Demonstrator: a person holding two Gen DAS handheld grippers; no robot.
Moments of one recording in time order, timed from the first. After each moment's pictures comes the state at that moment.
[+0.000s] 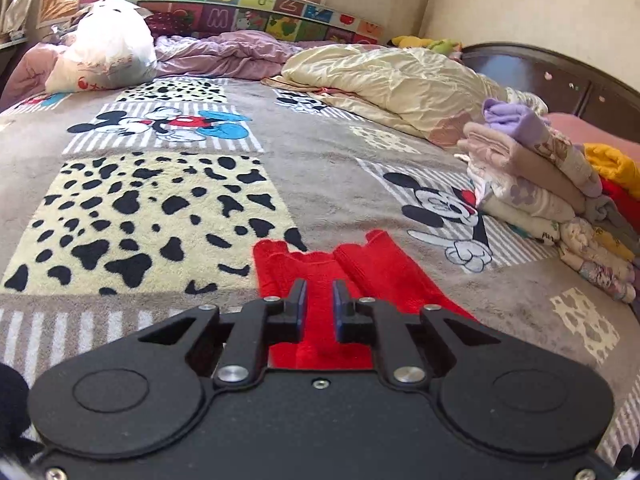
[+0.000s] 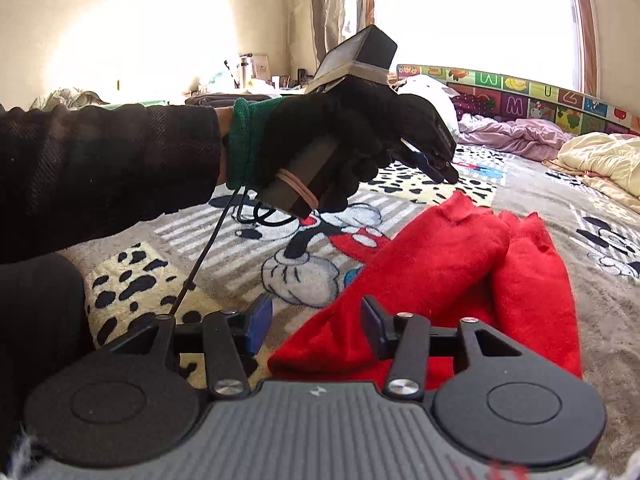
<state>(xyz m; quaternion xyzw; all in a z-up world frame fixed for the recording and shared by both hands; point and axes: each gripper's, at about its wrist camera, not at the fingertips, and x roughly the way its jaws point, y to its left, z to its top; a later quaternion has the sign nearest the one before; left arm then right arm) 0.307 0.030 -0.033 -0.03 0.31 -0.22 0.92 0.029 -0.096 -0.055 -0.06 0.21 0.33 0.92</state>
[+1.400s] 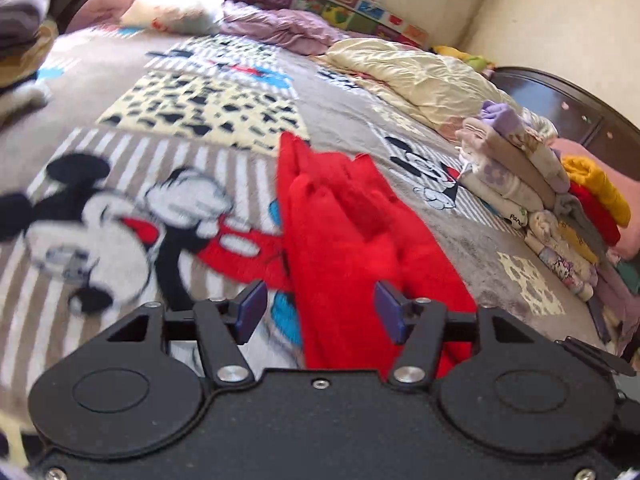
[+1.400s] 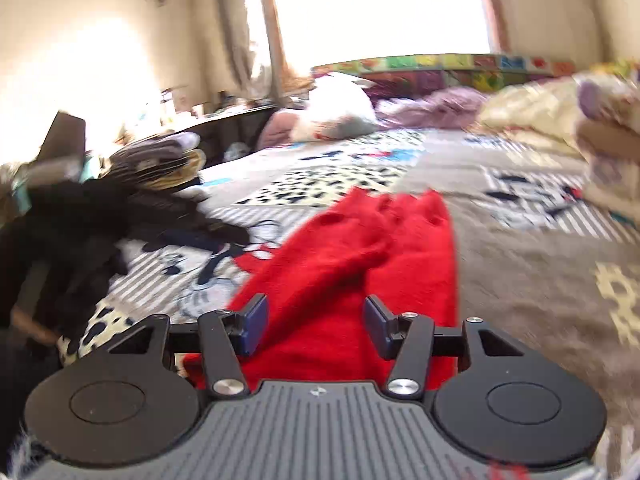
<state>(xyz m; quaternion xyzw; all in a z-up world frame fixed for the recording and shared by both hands) 0.123 0.076 -0.051 -0.18 0.36 -0.14 0.91 0.040 -0.217 -0.034 0.09 0.25 0.21 0.94</state>
